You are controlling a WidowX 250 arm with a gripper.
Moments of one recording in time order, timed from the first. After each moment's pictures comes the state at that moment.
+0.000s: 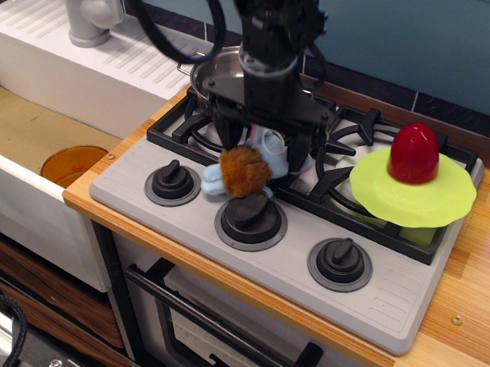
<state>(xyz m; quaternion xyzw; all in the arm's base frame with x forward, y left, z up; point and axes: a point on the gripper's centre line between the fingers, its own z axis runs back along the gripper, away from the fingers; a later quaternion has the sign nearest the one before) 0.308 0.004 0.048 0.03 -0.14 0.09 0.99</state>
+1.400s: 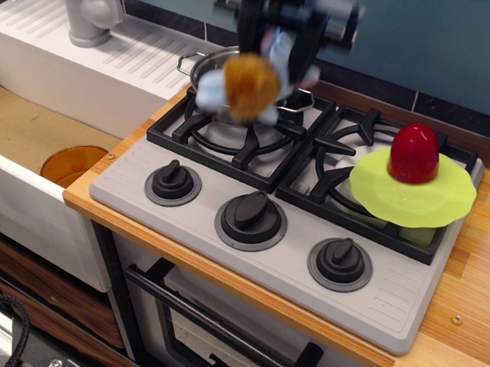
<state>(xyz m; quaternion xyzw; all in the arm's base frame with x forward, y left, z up) 0.317 0.002 0.143 0.06 -0.05 0.08 0.99</state>
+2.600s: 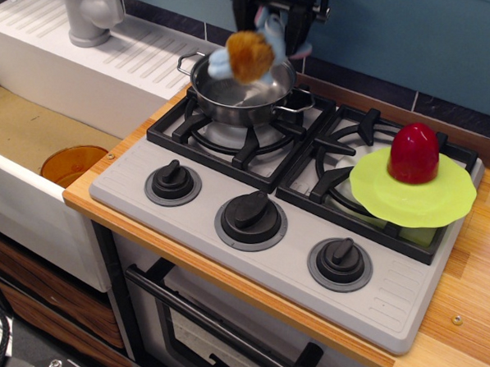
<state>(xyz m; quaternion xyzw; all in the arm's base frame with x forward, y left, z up) 0.398 0.049 0.094 0.03 -0.08 0.05 1.00</state>
